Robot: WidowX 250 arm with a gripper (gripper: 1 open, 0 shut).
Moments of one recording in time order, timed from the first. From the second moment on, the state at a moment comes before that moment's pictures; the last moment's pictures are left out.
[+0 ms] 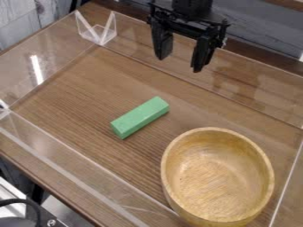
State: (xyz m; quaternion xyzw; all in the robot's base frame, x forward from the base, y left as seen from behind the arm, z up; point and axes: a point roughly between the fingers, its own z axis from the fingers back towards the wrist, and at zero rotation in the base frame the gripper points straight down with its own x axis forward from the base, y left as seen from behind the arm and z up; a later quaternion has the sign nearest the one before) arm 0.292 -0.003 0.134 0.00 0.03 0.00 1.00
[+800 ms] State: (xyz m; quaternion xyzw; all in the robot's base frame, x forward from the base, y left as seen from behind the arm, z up) arm 0.227 0.040 0.082 0.00 0.03 -0.22 0.98
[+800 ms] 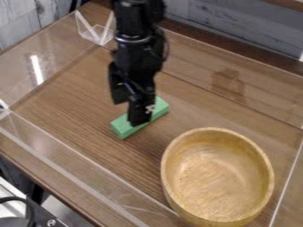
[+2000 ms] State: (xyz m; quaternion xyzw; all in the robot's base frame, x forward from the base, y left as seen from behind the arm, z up) arm 0.236 0.050 0.047 0.00 -0.03 -0.25 0.97
